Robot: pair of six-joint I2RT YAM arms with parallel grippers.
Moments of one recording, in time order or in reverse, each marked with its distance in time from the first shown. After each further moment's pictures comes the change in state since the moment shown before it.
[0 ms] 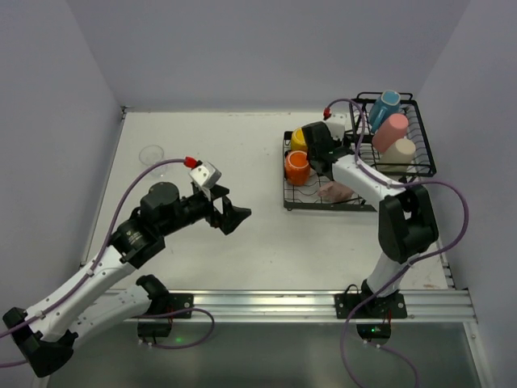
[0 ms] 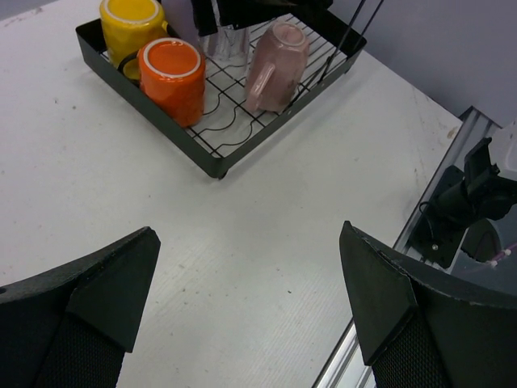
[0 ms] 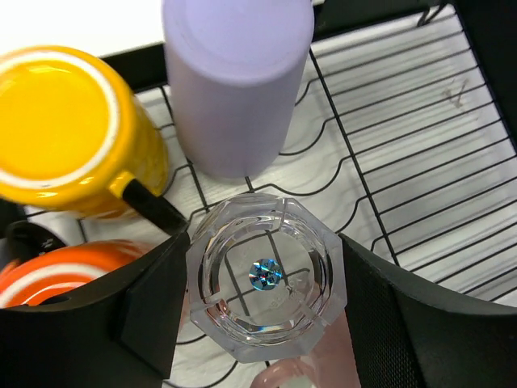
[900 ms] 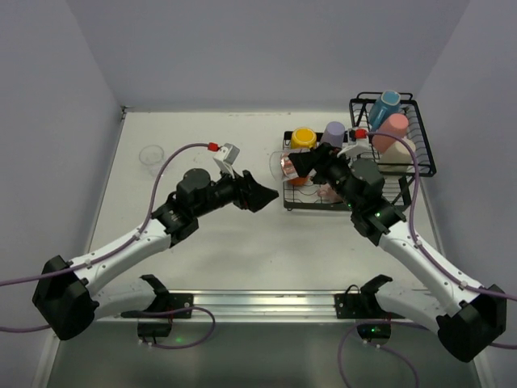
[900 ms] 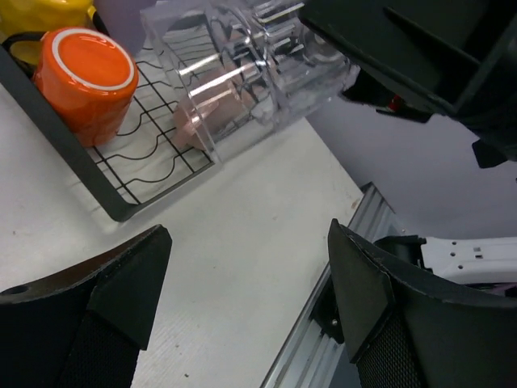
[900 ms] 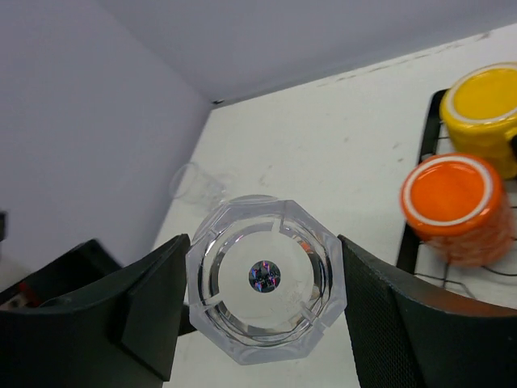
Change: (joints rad) left arm 0.000 0.343 -0.033 0.439 0.055 -0.397; right arm 0.114 -0.758 -0.465 0.427 -0.641 0.205
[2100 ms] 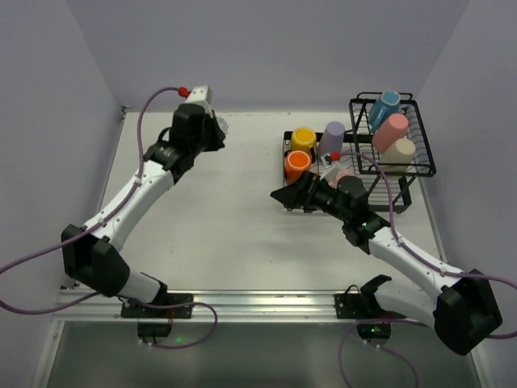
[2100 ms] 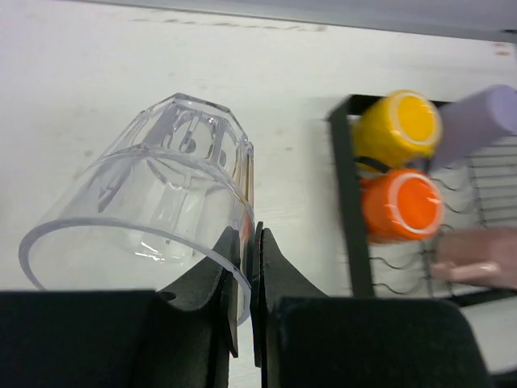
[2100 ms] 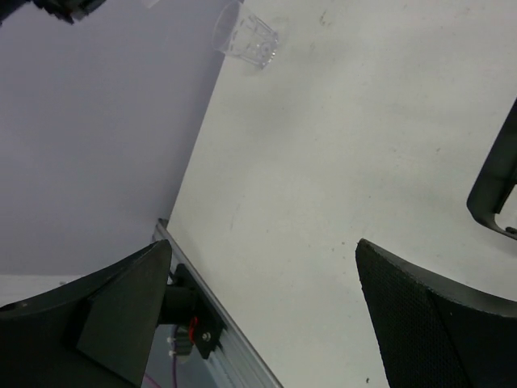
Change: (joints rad) left arm 0.253 0.307 0.552 -0.512 -0.385 0.173; right arm 0.001 0.047 -0.262 0.199 -0.425 0.202
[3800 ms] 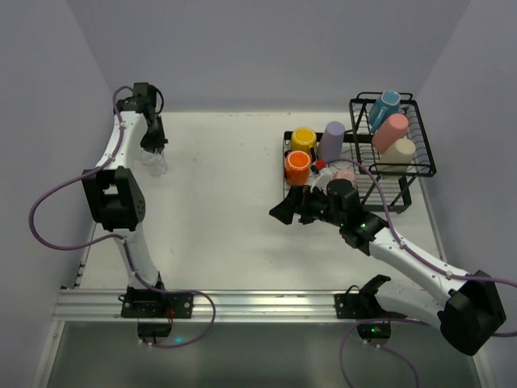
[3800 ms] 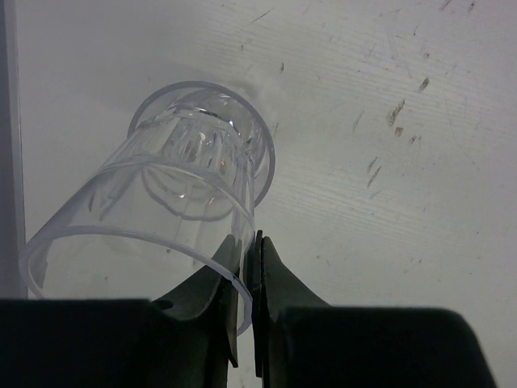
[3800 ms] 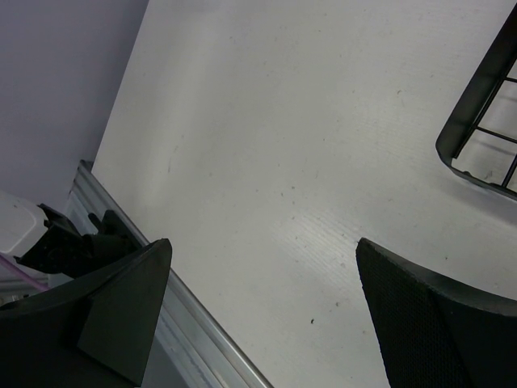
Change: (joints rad) left arm 0.513 0.585 0.585 -0.728 -0.028 0.219; right arm 0.089 -0.027 0.053 -0.301 0.072 -0.239
